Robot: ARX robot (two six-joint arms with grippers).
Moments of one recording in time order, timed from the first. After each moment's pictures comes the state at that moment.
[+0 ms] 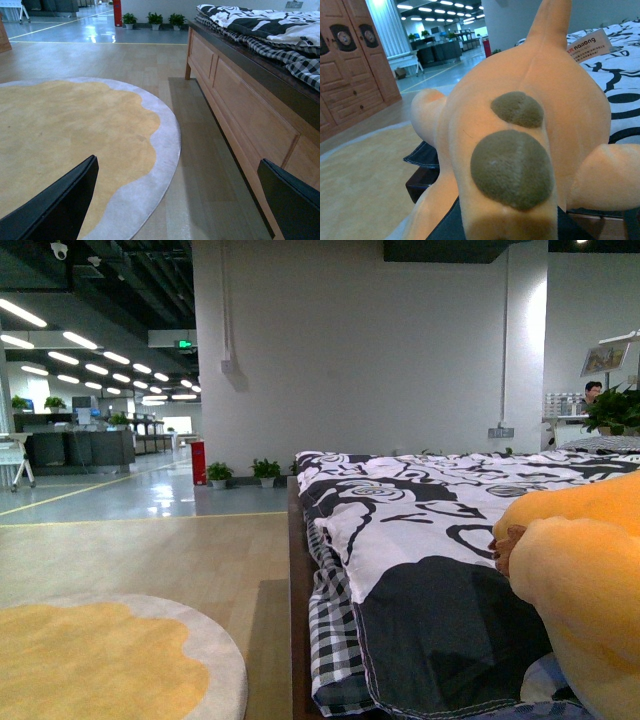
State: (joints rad) left arm 0.00 0.00 0.01 -0.01 0.00 0.00; right arm 0.01 0.24 0.08 0.32 -0.11 0.24
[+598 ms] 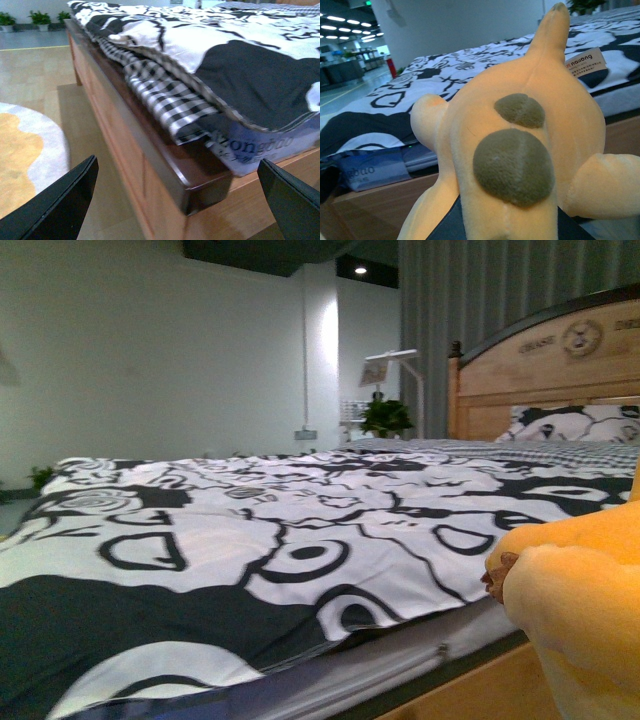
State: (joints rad) left arm 0.00 0.00 0.01 -0.01 0.00 0.00; right arm 0.02 0.25 0.07 0.32 -0.10 0.24
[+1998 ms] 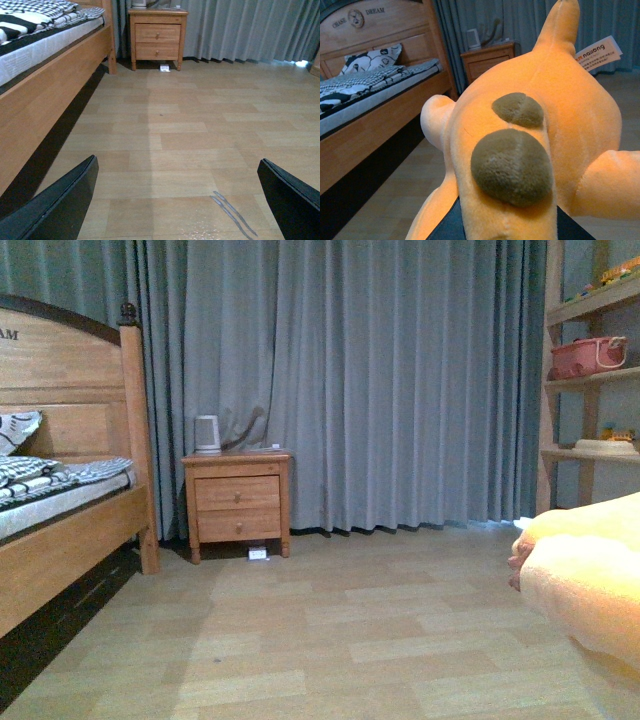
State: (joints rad) left arm 0.00 0.00 0.01 -0.01 0.00 0.00; right arm 0.02 0.25 0.07 0.32 -0.09 0.24
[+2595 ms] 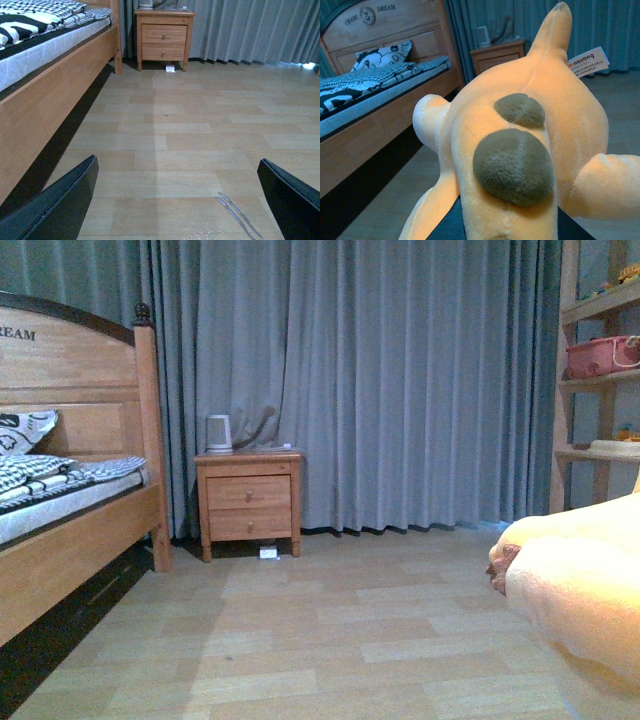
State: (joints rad) left arm 0.00 0.00 0.01 -0.01 0.00 0.00; right arm 0.02 0.25 0.07 0.32 -0.10 0.24
